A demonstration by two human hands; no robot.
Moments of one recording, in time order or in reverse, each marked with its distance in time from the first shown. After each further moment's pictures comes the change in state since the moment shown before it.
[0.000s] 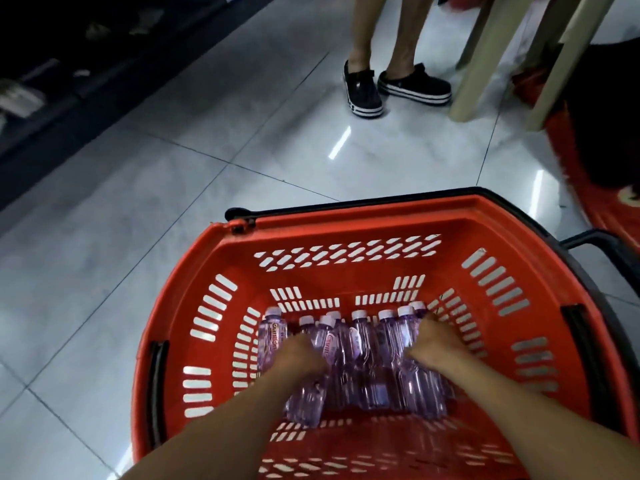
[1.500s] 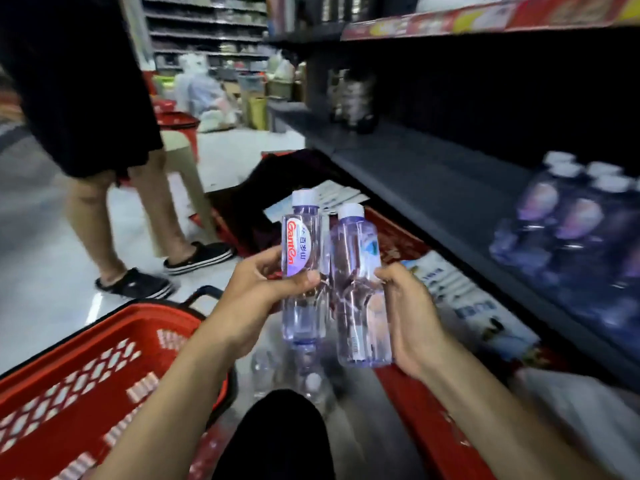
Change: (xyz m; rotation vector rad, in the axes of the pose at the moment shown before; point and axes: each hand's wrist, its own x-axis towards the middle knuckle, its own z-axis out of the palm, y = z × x) left_hand -0.412 0.247 0.005 -0.702 -0.596 1.310; right_hand -0.425 0.242 -0.106 1.891 0.633 -0.463
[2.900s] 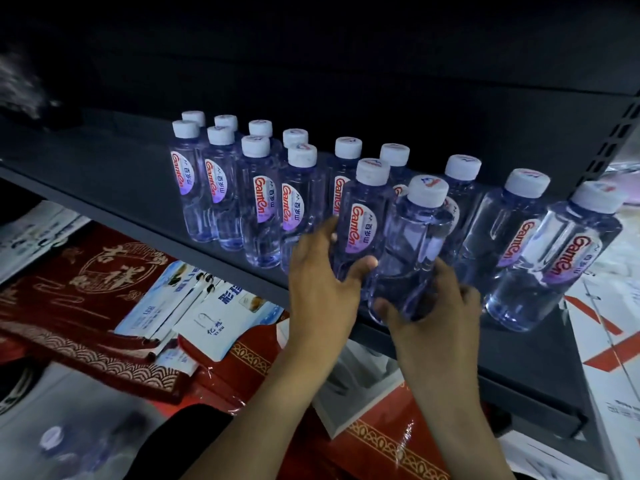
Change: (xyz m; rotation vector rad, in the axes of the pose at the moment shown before) left_hand -0.028 -0.069 0.440 0.371 -0.335 0.372; right_hand -0.223 -0.064 -0.268 -0.788 1.364 -0.517
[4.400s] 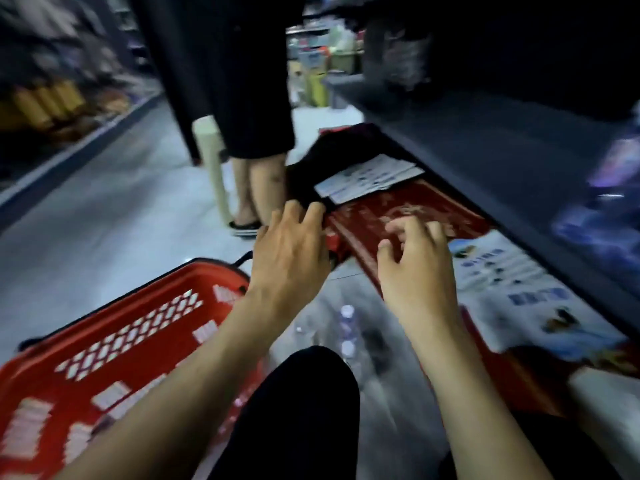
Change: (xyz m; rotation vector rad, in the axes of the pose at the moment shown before) left_hand -0.107 -0.065 -0.377 1.304 0.394 -0.271; right_hand -0.179 -0.171 0.233 0.098 -0.729 -0.561
